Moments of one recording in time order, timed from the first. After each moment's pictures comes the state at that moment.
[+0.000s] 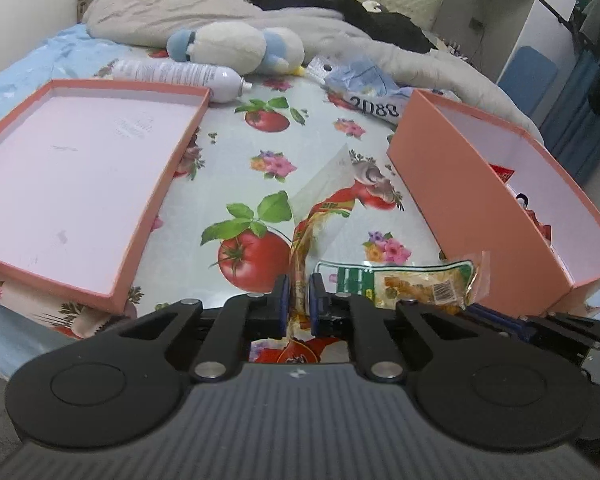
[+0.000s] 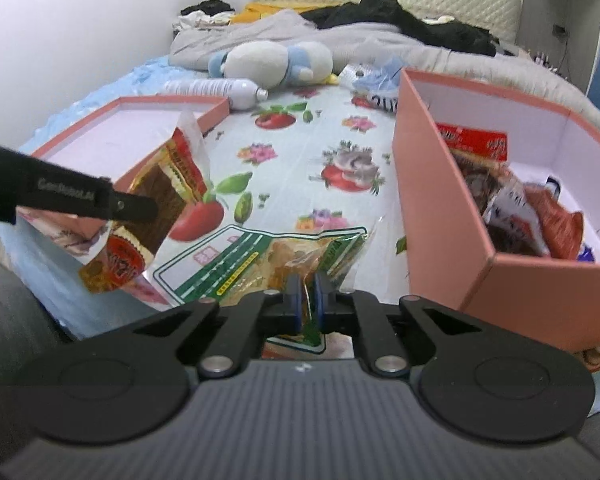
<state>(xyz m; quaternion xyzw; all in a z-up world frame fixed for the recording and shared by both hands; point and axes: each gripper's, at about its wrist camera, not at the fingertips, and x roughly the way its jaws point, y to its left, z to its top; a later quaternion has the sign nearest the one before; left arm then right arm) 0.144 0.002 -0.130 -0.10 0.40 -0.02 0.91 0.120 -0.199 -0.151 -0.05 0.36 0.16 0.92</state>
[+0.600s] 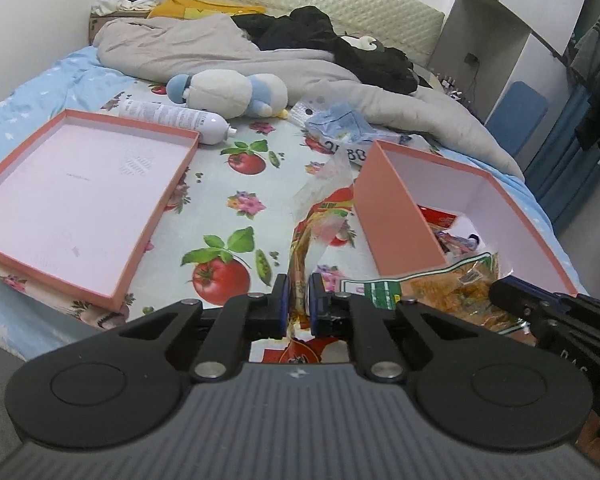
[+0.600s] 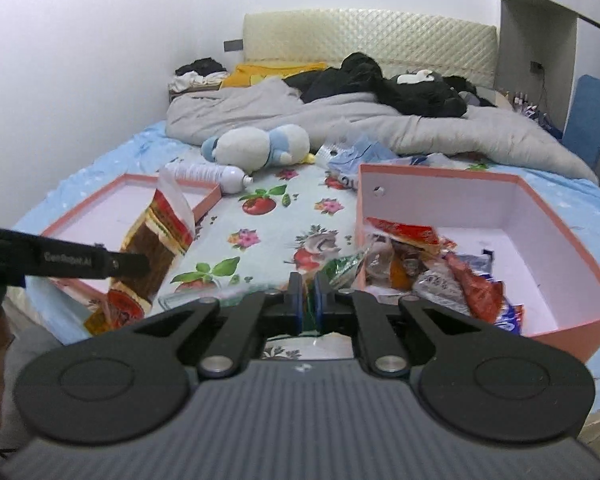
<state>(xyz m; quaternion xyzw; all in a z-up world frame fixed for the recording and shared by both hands) 0.100 -0.036 -0.051 -0.12 0.37 -0.01 0.92 0.090 -0.253 -0.054 -0.02 0.30 0.16 0.94</state>
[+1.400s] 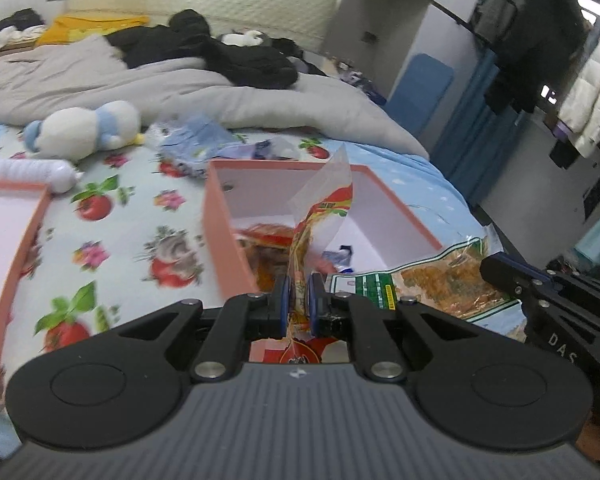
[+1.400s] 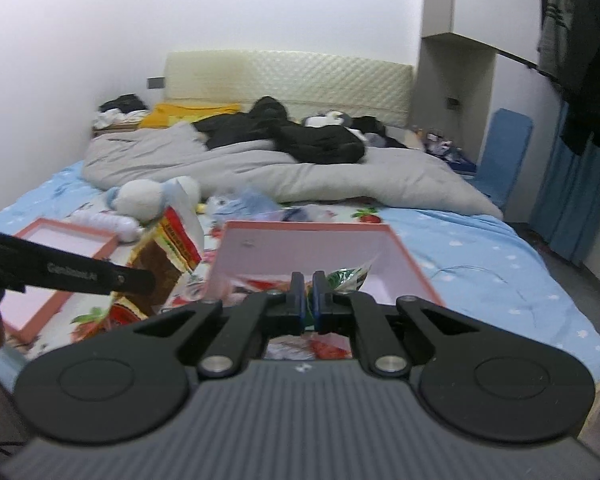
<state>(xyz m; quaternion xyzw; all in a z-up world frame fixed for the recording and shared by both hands) 0.172 -0.171 -0.013 -0.09 0.36 -0.16 0.91 0.111 -0.355 -0.014 -0.04 0.25 0.03 0.97</state>
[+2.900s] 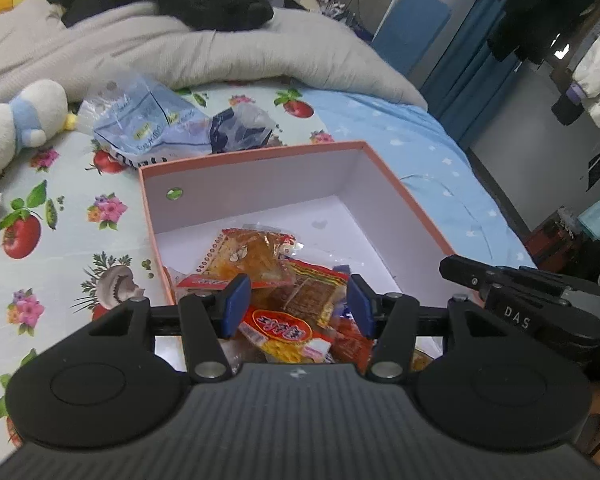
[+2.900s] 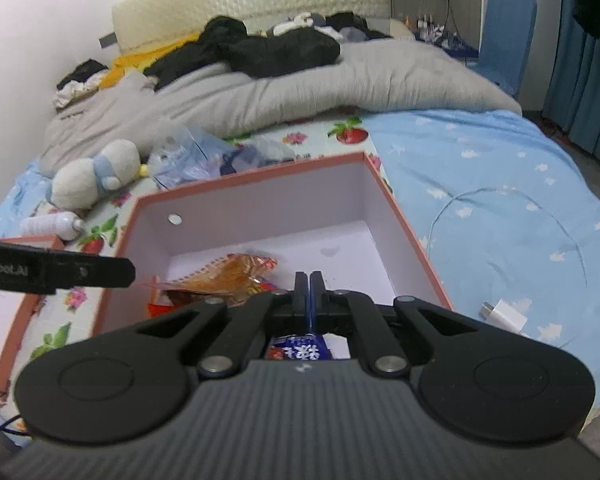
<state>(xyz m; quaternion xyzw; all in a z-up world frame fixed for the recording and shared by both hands) 0.334 -0.219 -0.035 -0.07 0.45 -0.20 0.87 0.259 -0.427 -0.056 0.06 0.38 0.03 0.92</state>
